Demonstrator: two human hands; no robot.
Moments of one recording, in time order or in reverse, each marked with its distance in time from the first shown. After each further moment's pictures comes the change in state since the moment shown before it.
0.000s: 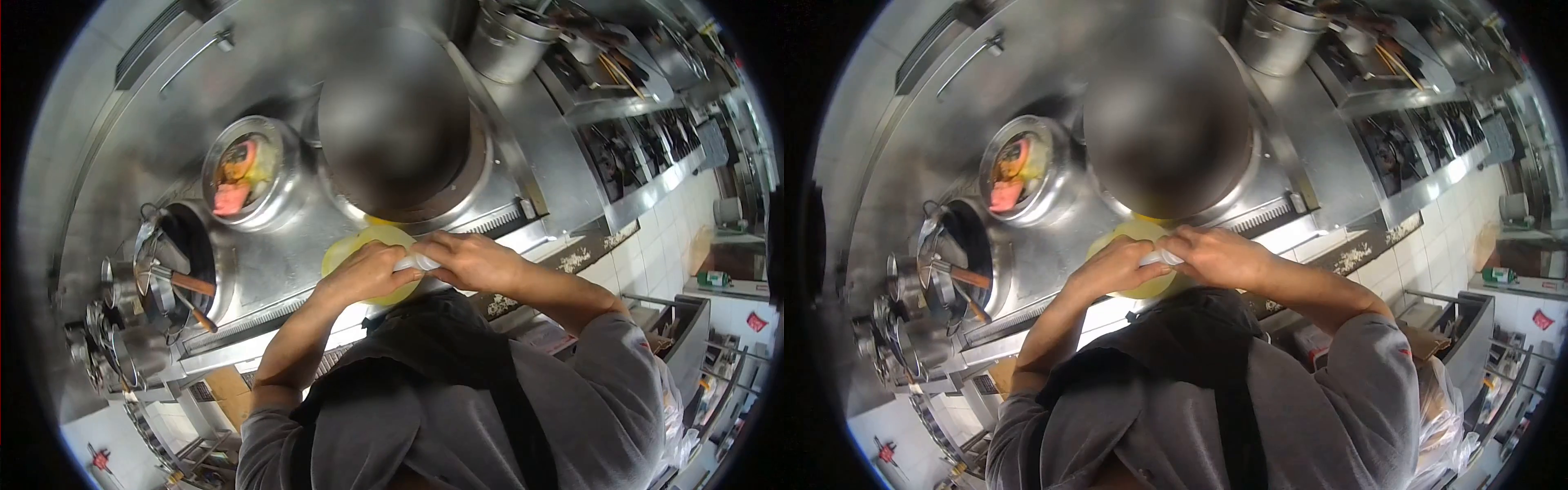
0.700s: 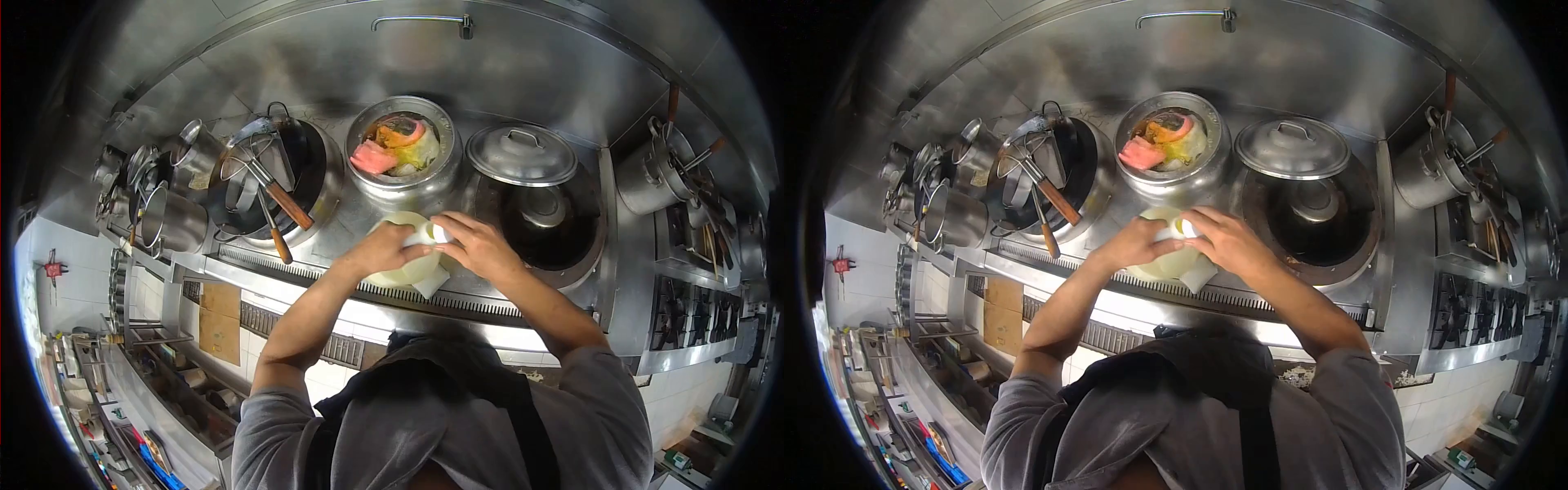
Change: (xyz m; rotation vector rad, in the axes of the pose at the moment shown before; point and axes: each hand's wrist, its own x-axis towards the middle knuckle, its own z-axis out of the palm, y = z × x) left_hand -0.165 -0.116 -0.080 0.030 0.571 -0.253; right_hand 0.210 -0.046 0.098 0.236 -0.006 -0.210
